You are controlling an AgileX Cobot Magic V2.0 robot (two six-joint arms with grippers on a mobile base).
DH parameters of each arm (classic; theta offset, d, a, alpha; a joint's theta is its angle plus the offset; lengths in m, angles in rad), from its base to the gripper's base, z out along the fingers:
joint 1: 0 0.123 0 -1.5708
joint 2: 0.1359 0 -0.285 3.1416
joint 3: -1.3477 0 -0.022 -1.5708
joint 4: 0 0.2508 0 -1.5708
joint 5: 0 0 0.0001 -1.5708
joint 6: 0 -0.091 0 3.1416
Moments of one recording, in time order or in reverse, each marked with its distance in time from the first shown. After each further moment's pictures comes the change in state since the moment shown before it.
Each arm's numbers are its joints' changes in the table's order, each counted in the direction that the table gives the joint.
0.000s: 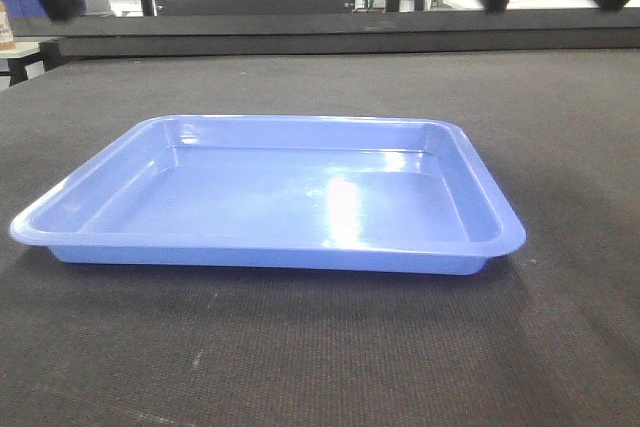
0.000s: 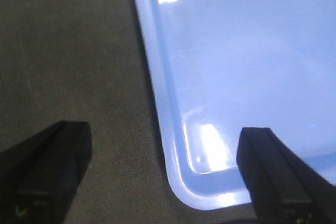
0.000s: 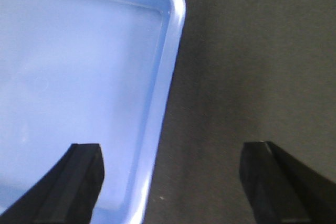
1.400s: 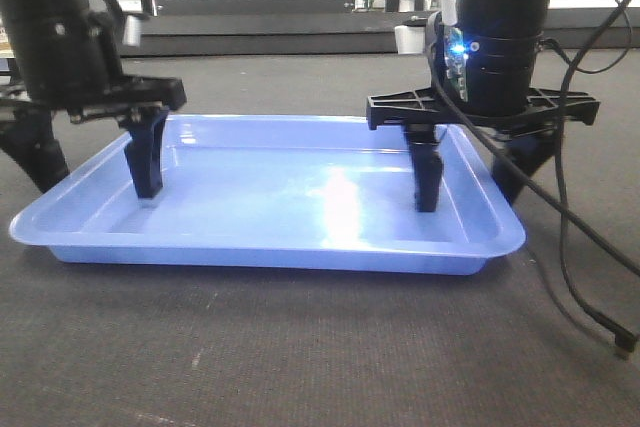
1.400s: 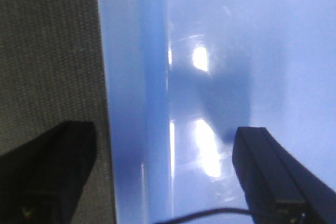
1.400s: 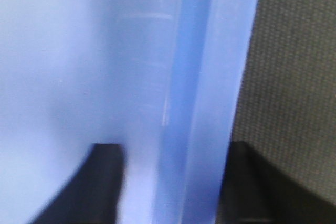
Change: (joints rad) left arm -0.049 0.391 0.059 0.009 -0.019 0.145; right arm 0.025 0.380 0.023 0.054 -0.057 -0.094
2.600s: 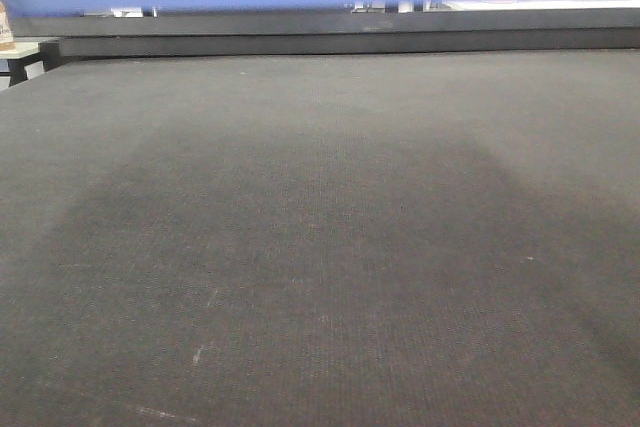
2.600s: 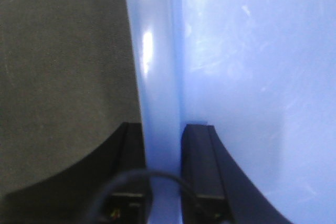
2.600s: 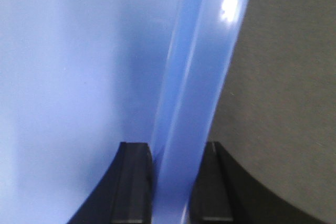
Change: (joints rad) left arm -0.250 -0.455 0.124 0.190 0.218 0.194; right arm 0.087 -0.624 0.004 -0.155 0.287 -0.013
